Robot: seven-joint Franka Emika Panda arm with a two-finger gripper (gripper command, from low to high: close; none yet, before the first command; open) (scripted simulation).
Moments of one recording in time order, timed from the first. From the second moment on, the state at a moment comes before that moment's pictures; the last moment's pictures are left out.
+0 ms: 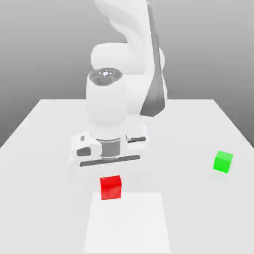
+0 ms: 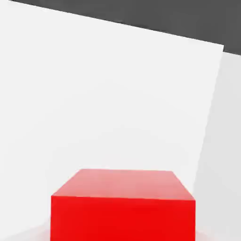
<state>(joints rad) -0.35 0.00 0.26 -2.80 0.03 2.77 0.33</state>
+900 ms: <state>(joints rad) 0.45 -0.15 0.65 -2.83 0.23 2.69 -1.09</state>
